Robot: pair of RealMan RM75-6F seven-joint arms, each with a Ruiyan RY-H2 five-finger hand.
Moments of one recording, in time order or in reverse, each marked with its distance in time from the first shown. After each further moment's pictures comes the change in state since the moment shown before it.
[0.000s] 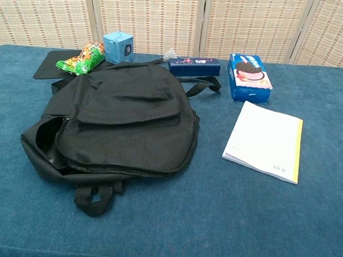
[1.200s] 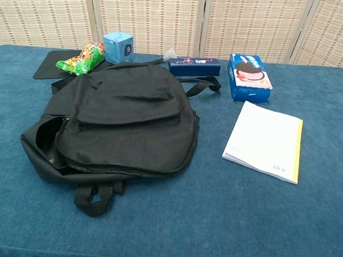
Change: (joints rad) left arm -0.052 0.011 -0.005 0.025 0.038 -0.044 -0.026; right arm 0.017 0.031 0.009 -0.009 -0.005 -0.015 0.008
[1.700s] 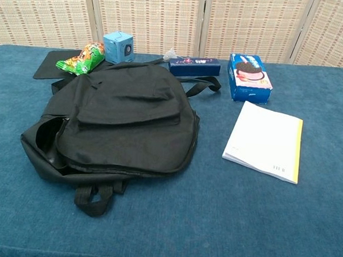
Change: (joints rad) left arm 0.000 -0.016 0.005 0.010 0.006 0.015 -0.015; right arm 0.104 -0.022 0.000 0.058 -0.028 -0.148 -0.004
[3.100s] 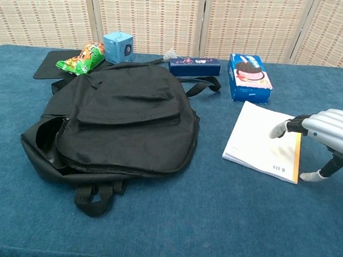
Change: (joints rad) left arm 0.035 -0.032 0.011 0.040 -0.036 0.014 -0.024; right arm 0.321 -0.485 -0.085 0.599 -0.143 -0.234 0.173
